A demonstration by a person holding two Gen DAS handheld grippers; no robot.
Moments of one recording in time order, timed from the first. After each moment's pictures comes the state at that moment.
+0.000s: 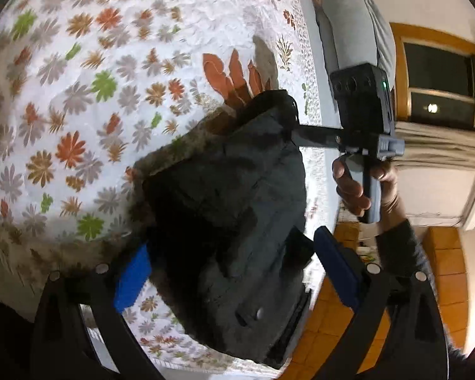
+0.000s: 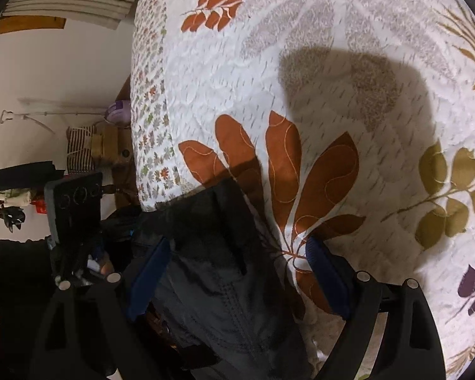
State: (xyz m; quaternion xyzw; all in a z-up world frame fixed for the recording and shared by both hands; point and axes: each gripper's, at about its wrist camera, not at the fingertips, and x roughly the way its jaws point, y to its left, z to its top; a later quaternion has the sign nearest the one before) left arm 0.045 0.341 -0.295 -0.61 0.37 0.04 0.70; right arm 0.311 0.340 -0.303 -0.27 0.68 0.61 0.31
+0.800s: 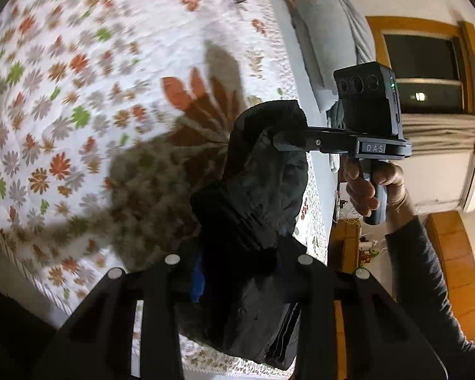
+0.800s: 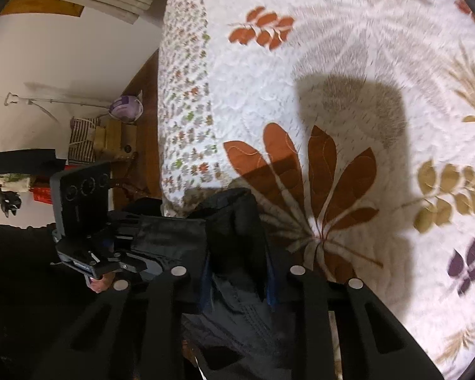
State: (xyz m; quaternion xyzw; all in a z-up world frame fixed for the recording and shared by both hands) left arm 0.033 0.327 -0.260 -0.59 0.34 0.03 0.73; right arm 0.291 0.327 -0.235 -0.29 0.64 0.63 0.34
